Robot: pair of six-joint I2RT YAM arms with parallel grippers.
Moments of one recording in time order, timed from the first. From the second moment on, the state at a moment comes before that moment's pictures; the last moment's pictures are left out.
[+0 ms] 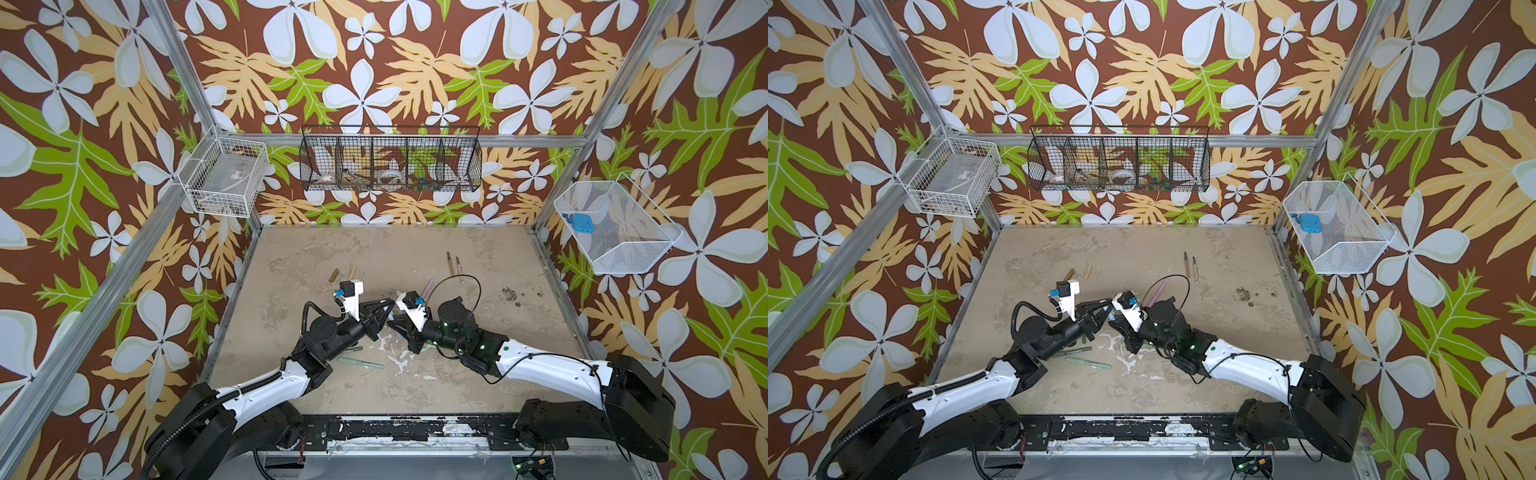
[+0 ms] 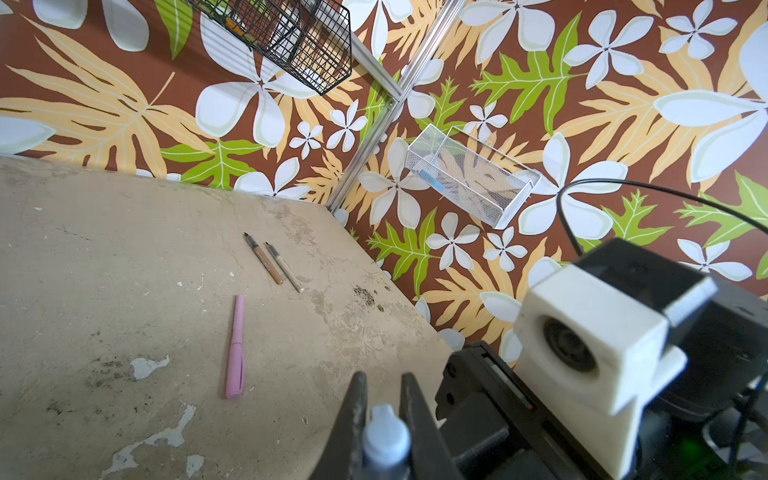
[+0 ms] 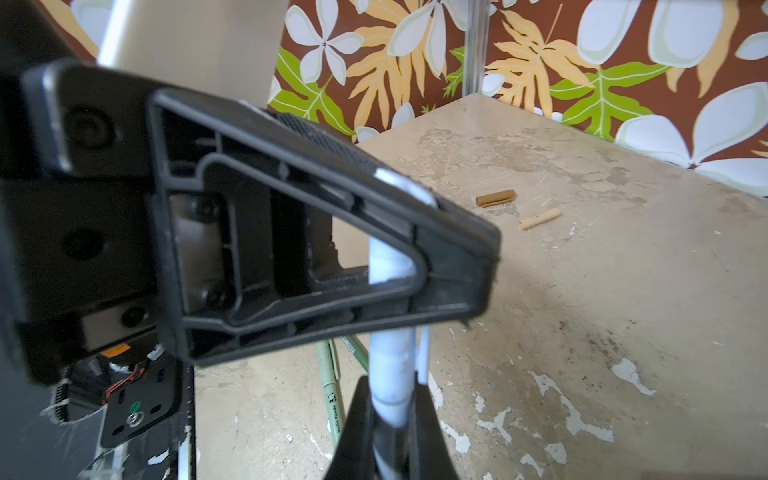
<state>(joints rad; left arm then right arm) -0.67 1.10 0.34 0.85 0.20 -0.62 0.88 1.29 0.67 0.30 -0.26 0.09</state>
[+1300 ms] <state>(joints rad) -0.62 1.01 0.31 0.80 0.22 -0.64 0.90 1.36 0.66 0.44 -0.28 0.11</state>
